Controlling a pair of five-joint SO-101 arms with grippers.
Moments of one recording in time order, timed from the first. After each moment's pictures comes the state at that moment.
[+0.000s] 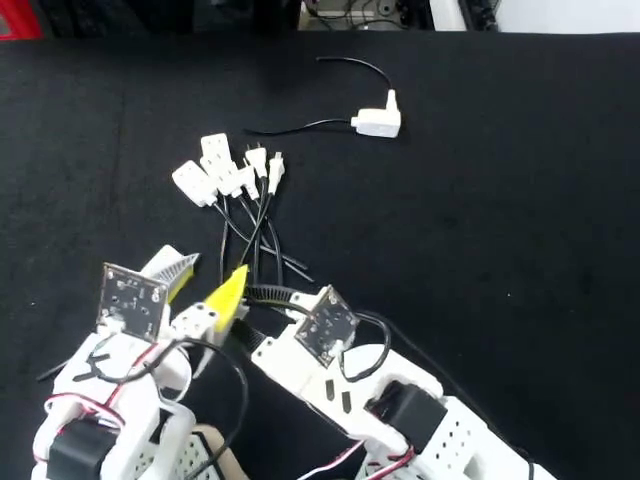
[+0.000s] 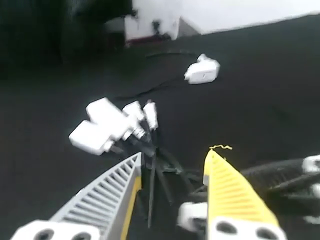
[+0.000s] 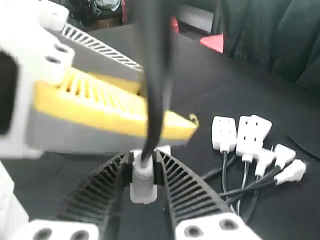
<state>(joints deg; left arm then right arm) 13.7 -104.0 64.9 70.5 -1.4 -52.7 -92.7 88.6 31.2 0.5</state>
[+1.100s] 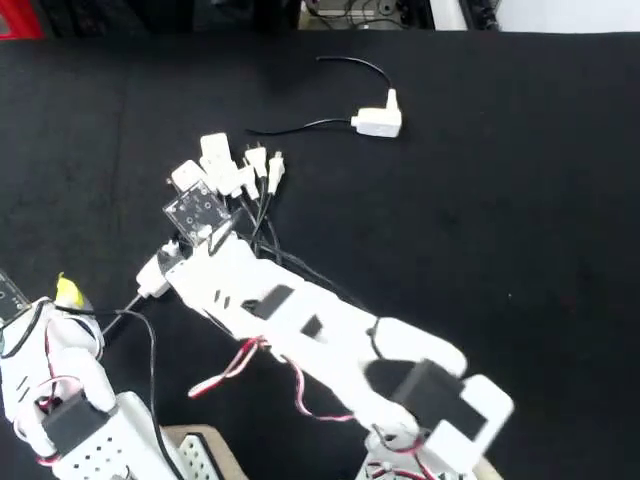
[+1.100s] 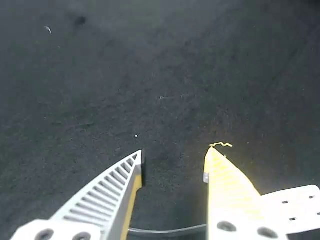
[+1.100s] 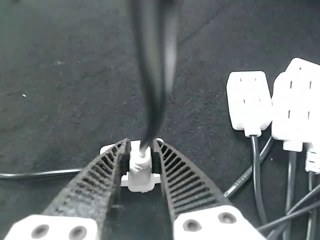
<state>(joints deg) -44.7 -103.8 85.7 60.4 1.6 -50.5 0.7 47.3 -5.9 -7.3</state>
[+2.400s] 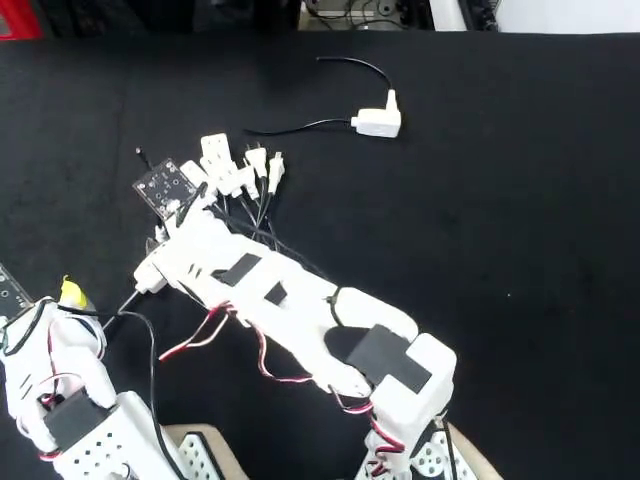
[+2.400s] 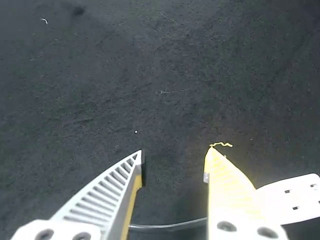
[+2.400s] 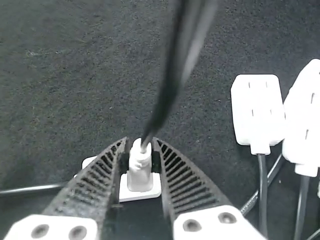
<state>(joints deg) -44.7 -103.7 87.9 58.9 1.6 -49.5 16.0 27.9 5.4 -5.3</state>
